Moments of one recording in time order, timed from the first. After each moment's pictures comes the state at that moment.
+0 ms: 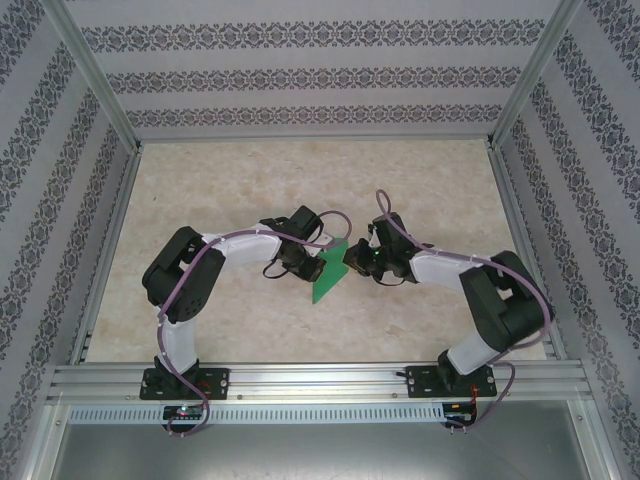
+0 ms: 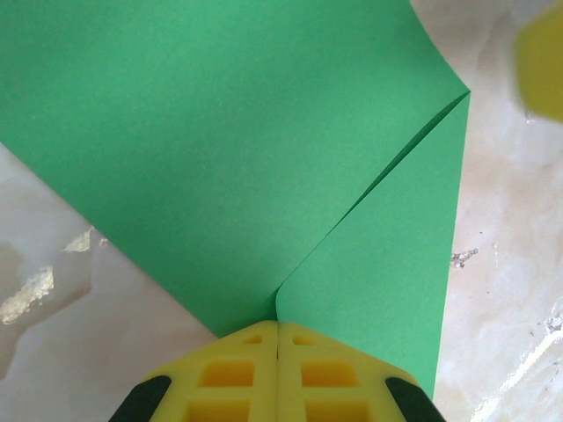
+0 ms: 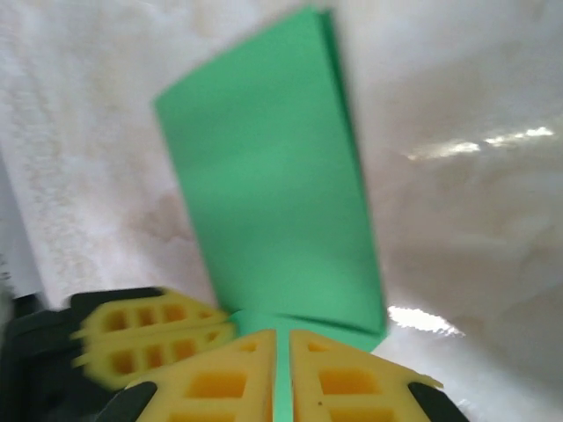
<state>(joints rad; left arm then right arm) -0.69 1.92 1.19 -0.53 0.30 -0.11 0.47 1.56 0.68 0.02 -0.44 0.93</state>
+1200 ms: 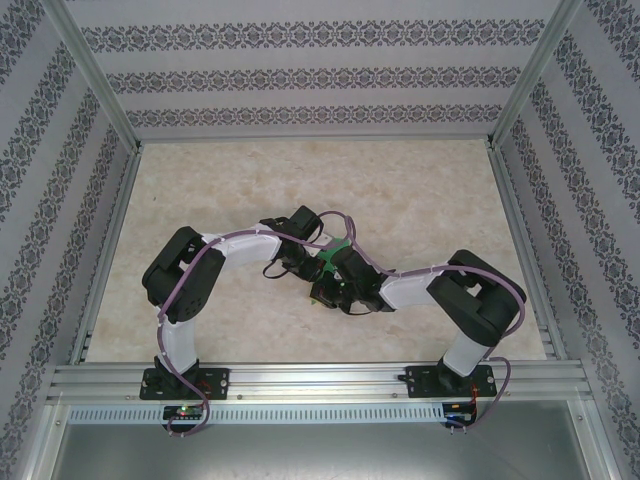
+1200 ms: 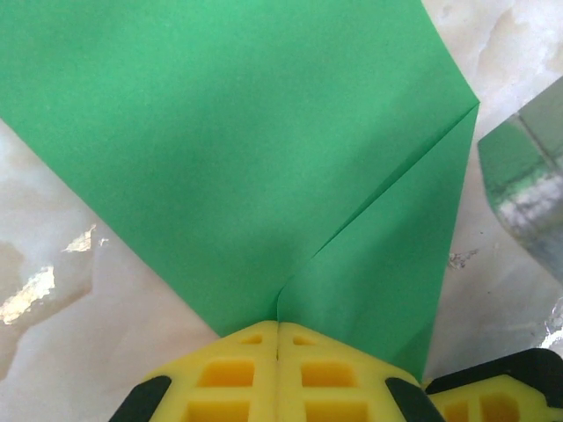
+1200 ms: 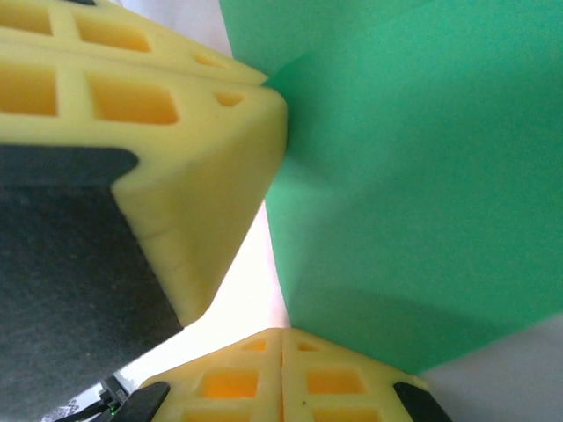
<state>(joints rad) -0.69 1.92 1.19 -0.53 0.30 -0.11 0.82 1.69 0.61 0.24 -0.34 1.20</state>
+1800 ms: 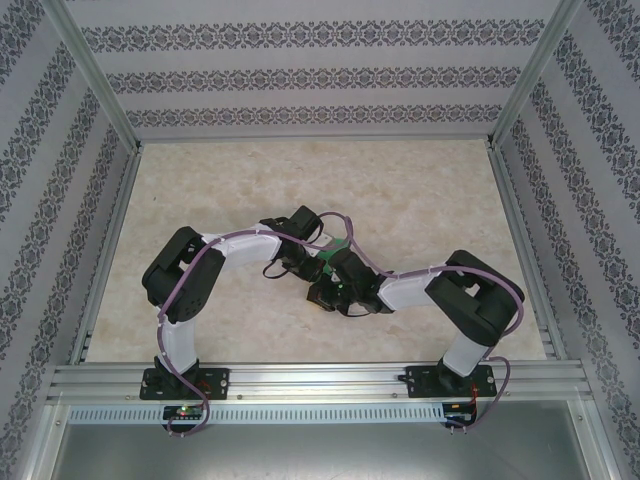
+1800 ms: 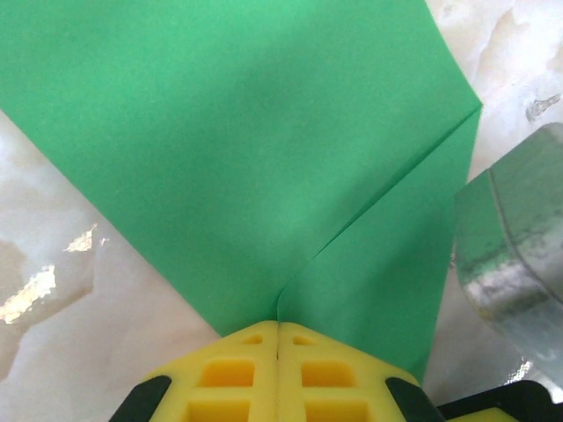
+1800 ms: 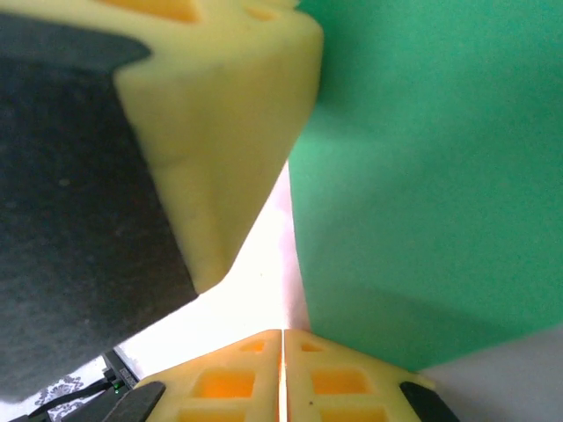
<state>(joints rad) -0.69 1.92 1.19 -0.53 0.30 -0.11 0.84 1.69 0.61 0.25 -0.37 1.20</state>
